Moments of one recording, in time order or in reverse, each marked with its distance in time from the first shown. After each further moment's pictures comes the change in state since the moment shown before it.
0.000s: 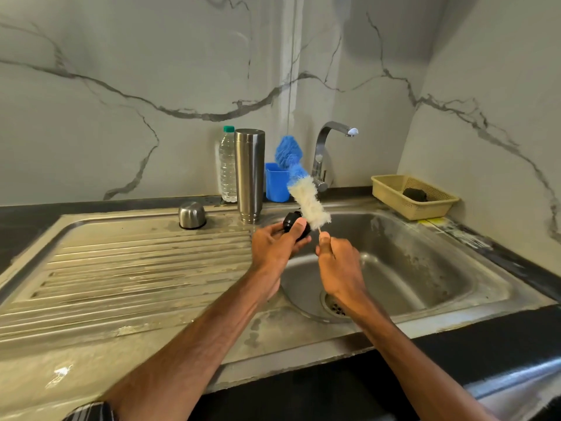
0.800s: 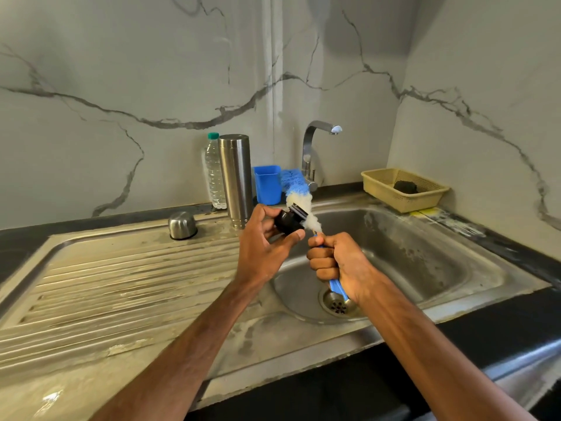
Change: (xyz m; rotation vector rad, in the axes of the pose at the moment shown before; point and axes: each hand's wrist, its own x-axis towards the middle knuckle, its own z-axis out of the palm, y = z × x) left_hand 0.004 0.008 -0.009 0.471 -0.098 0.506; right_hand 0.023 -0.001 -0.026 1.125 -0.480 0.741
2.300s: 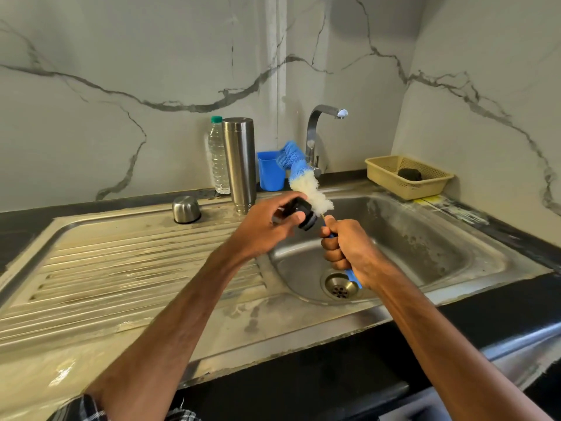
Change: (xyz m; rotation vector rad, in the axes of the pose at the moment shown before) left_hand 0.017 0.017 -0.028 0.220 -0.445 0.013; right_hand -0.015 0.006 0.000 -0.439 0.203 -0.209
